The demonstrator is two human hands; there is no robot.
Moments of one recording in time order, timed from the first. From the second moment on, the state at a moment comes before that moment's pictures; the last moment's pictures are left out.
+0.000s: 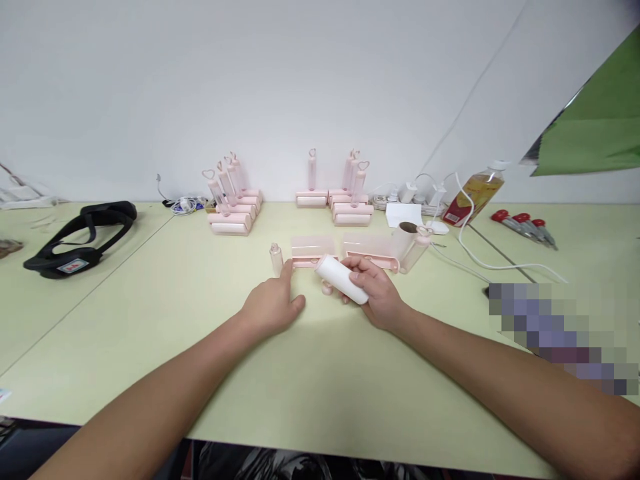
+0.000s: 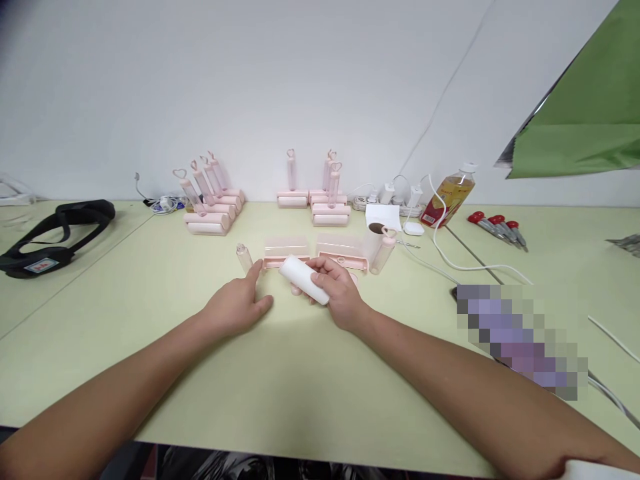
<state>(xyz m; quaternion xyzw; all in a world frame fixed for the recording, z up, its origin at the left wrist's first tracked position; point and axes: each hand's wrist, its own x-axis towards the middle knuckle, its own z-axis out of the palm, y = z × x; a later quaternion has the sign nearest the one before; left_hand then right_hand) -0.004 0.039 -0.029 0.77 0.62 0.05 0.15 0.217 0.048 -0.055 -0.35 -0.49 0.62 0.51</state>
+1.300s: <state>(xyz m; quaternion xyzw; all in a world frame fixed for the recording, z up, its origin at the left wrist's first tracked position) -0.009 0.042 -0.018 0.78 0.62 0.05 0.11 0.215 0.052 -0.059 -0.32 -0.46 0.63 0.53</state>
